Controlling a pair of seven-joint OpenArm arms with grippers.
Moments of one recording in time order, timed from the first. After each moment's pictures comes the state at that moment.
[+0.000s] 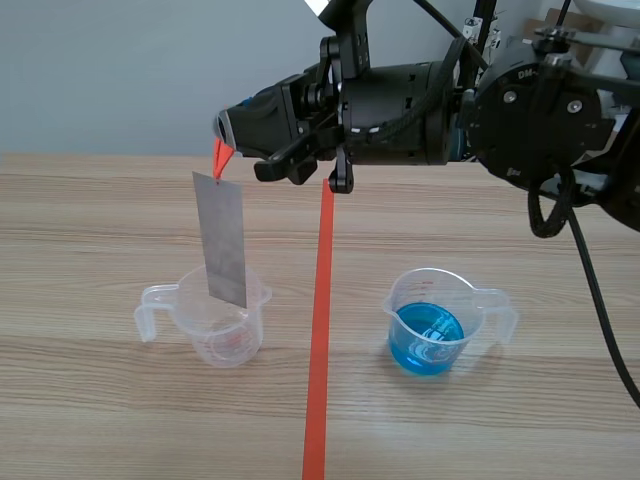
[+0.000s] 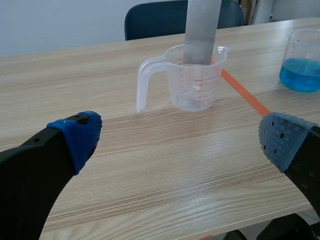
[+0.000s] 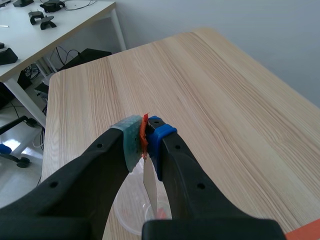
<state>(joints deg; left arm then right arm) 53.0 -13.7 -6.3 76.0 4.2 -12.6 -70.8 36.1 35.0 -57.9 93.3 55.9 22.5 -7.5</state>
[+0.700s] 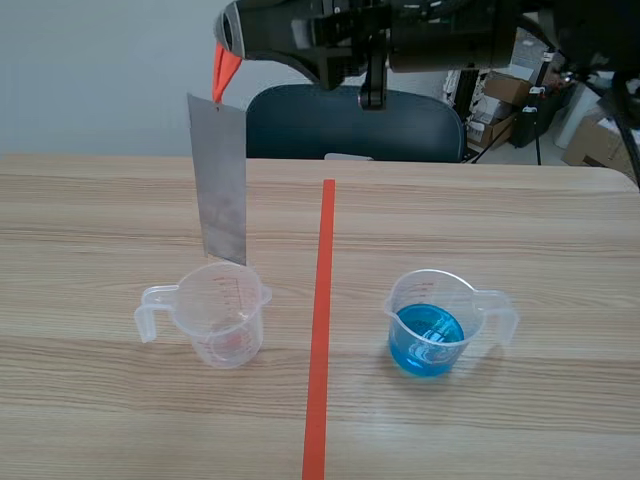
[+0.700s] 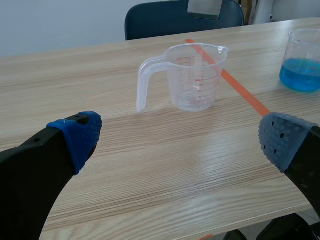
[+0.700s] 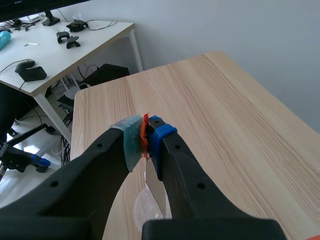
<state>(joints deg) 53.0 -13.7 -6.3 76.0 4.2 -12.6 -70.8 44.9 43.2 -57.9 102.0 70.1 23.2 -11.3</state>
